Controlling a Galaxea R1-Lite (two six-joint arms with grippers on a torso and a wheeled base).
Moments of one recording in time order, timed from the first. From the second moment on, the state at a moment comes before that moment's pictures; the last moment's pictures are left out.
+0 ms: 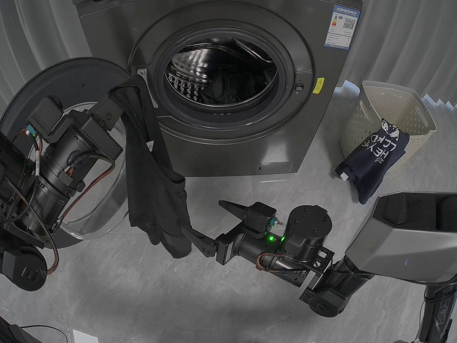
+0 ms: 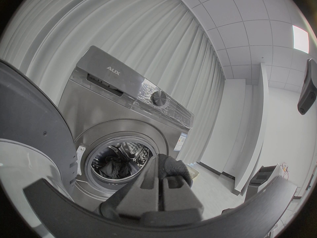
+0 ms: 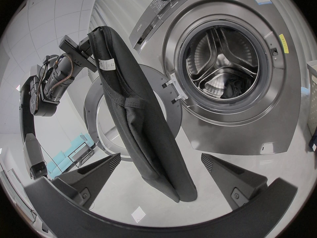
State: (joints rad) left arm -0.46 1.52 -0.57 -1.50 -0.19 -0.23; right arm 0.84 2.25 -0.83 -1.51 0.08 0.16
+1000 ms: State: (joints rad) left arm -0.45 1.53 -0.57 -1.50 -0.20 -0.23; right arm 0.74 2.08 -0.82 -1.47 0.07 0.11
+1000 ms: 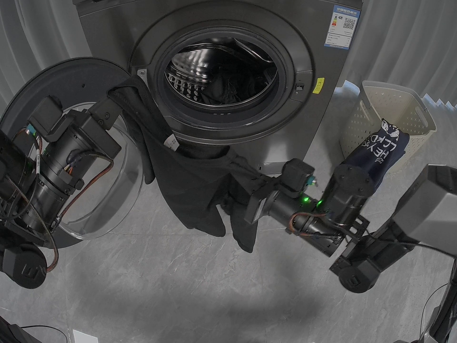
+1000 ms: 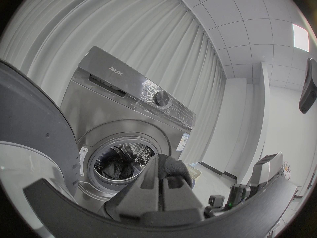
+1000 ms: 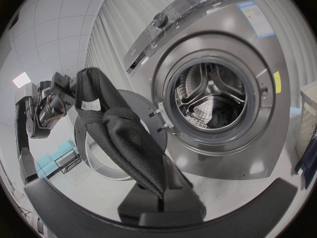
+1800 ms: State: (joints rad) left arm -0.37 1.50 -0.57 -1.49 -0.21 -0.23; right arm 0.56 1.92 -0.95 -1.45 0.06 0.11
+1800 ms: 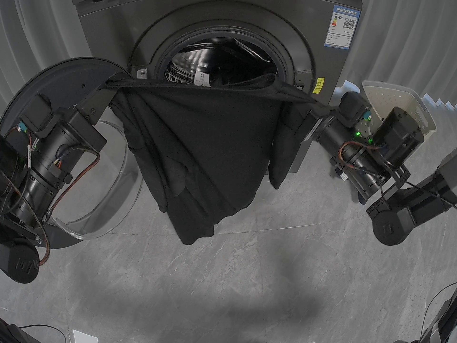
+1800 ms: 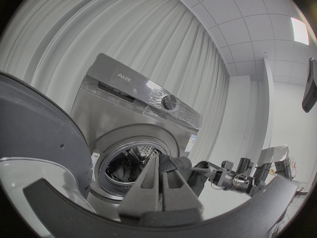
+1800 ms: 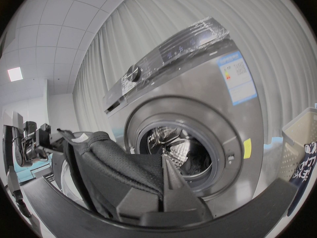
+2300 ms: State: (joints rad) left arm -0.36 1.47 -0.57 -1.45 -0.21 -0.23; right arm 0.56 1.83 -1.00 -1.43 -0.01 0.12
